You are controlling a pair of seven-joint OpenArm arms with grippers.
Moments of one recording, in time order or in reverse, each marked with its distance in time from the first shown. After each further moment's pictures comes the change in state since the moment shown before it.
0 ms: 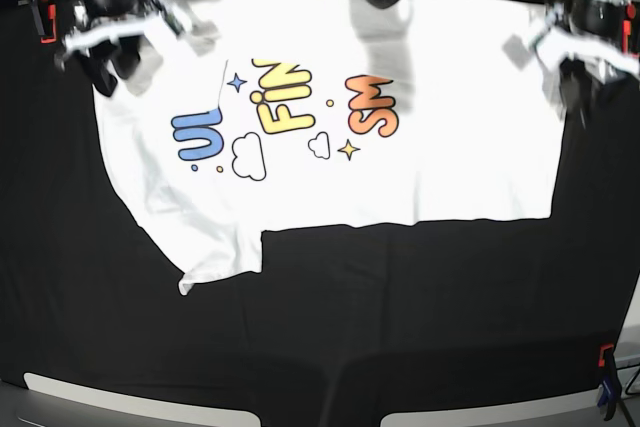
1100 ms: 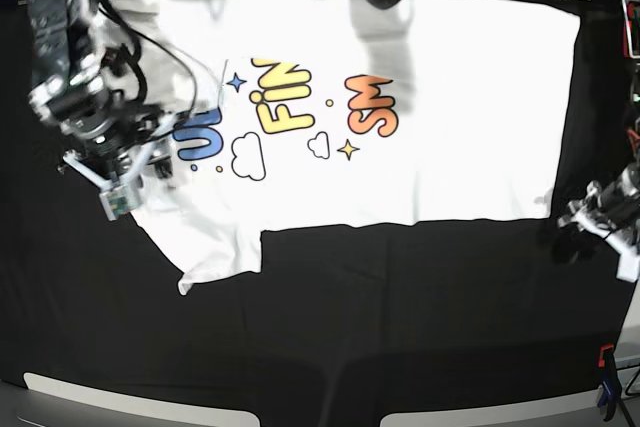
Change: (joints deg) left arm -51.0 14.3 -21.4 -47.5 -90.5 -51.4 8.3; right arm 24.6 -25.7 42.5 -13.7 69.8 41.1 5.4
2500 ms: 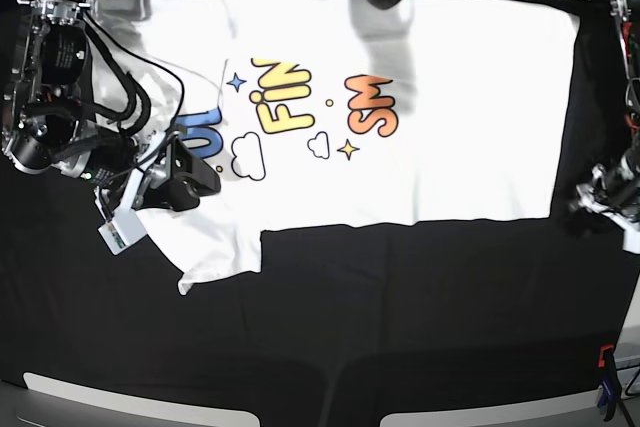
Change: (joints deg) left arm -7.2 2.0 -0.8 -23.4 15.1 -6.7 -12.4; right arm 9.1 -3.5 7.2 -6.4 31.0 22.4 -14.2
